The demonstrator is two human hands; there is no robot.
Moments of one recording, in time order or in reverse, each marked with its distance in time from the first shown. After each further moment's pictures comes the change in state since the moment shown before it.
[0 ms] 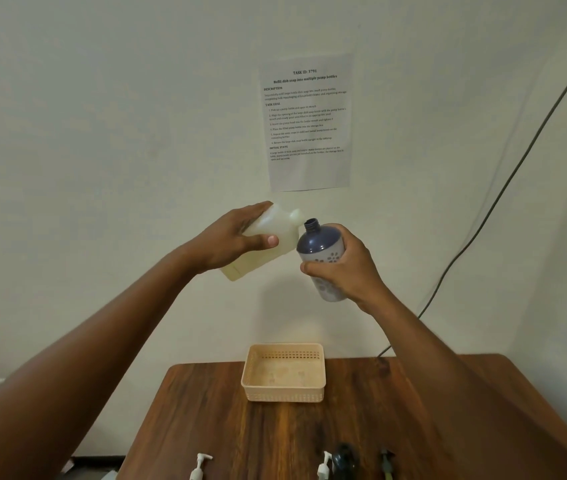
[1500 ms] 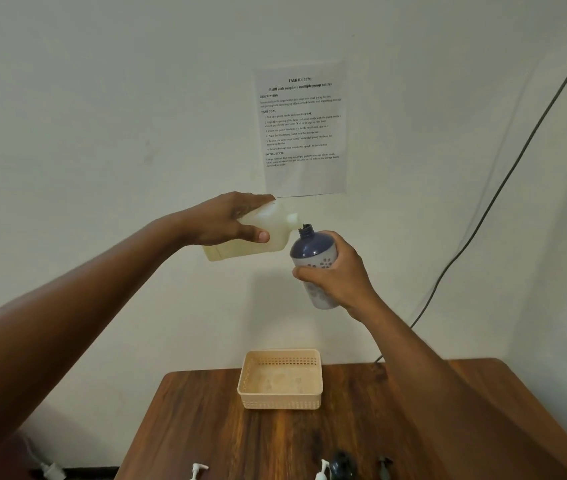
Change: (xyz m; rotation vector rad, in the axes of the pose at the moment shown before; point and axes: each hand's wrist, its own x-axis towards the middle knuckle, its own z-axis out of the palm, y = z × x) left_hand 0.029 0.018 -0.039 0.317 -0.137 -0.036; right_hand -0.003 -0.007 0.007 0.050 0.030 0.035
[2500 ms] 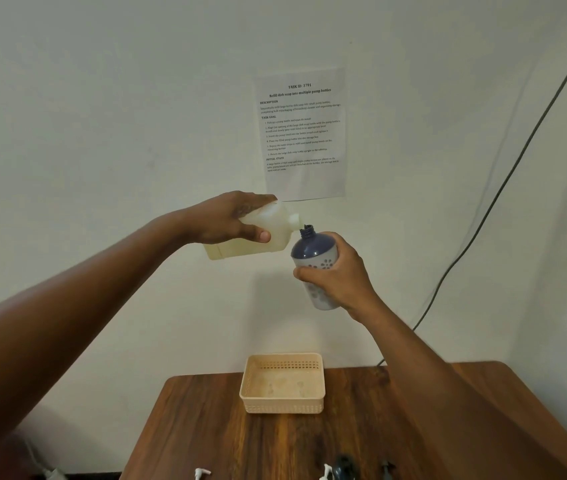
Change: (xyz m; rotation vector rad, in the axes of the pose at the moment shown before) left_hand 0.001 0.007 -0.009 -0.001 -0.017 0.004; right_hand 0.001 -0.002 0.000 0.003 0.011 -0.007
